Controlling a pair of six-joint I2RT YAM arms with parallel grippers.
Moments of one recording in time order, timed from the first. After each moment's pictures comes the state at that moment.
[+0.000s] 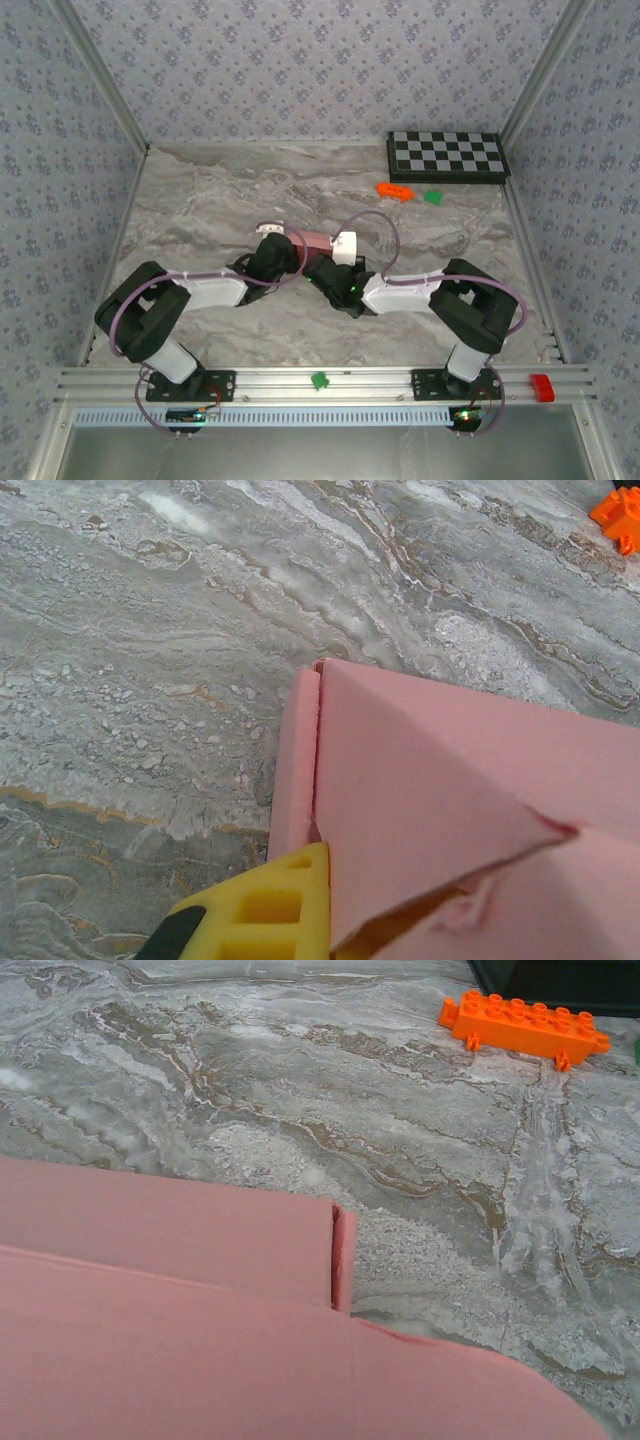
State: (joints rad) left arm -0.74 1.56 0.63 0.27 -0.30 -0.66; right arm 1.02 1.70 0.84 -0.01 0.89 0.70
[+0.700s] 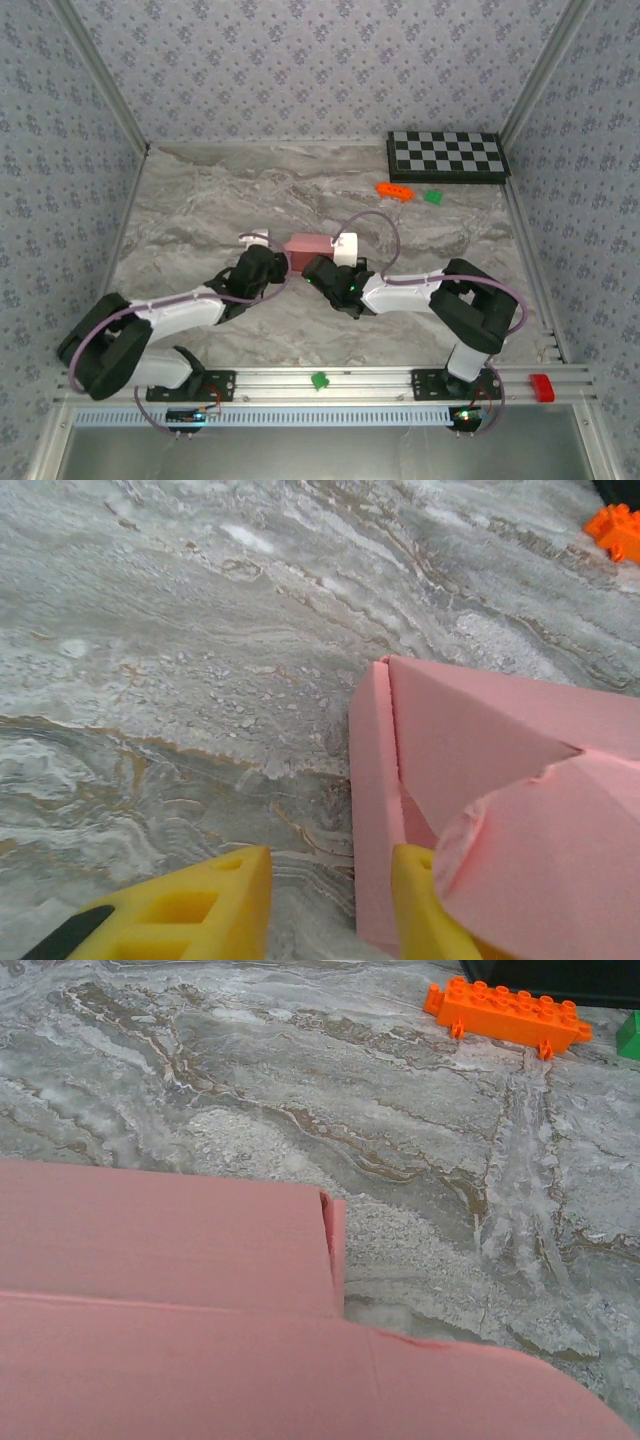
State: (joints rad) left arm -0.74 1.28 0.47 0.21 -0.34 -0.60; right arm 1.03 1.70 0.85 -0.08 0.89 0.72
